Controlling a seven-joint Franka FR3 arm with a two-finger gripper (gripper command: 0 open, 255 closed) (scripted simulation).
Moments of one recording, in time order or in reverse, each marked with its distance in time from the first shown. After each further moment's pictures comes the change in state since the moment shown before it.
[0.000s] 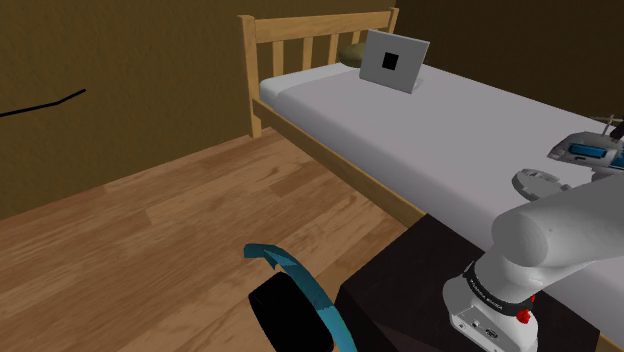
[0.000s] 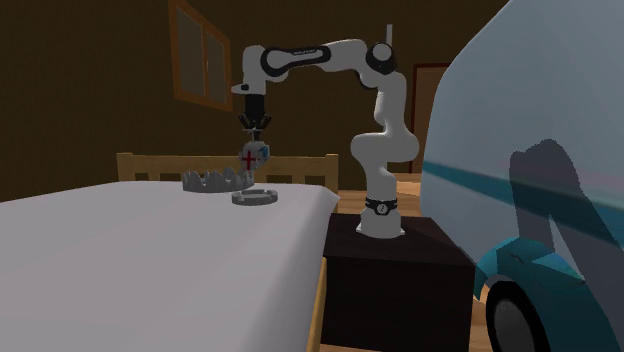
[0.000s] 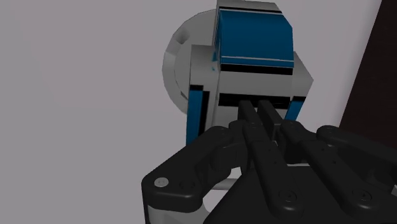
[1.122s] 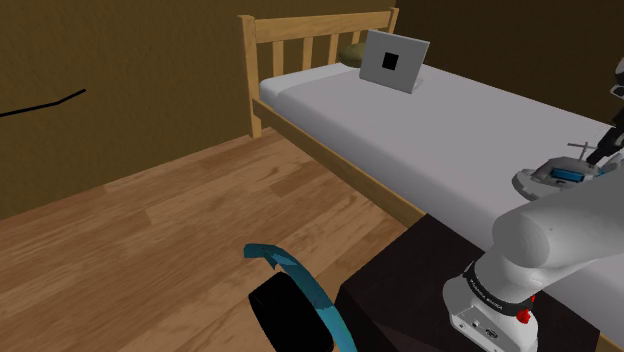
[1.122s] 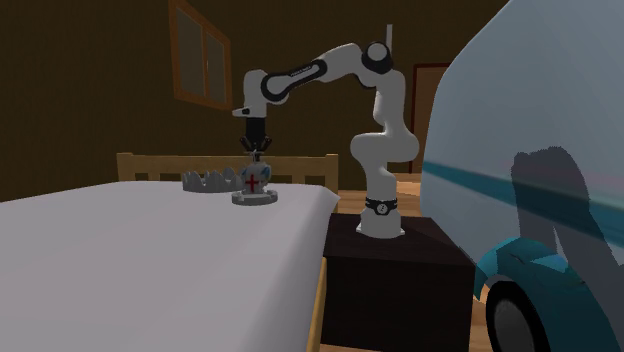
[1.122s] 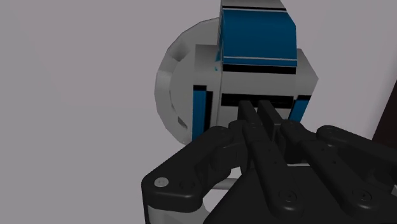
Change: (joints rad) arm 0.021 0.052 -0.099 -0.181 0.003 0.230 -0.022
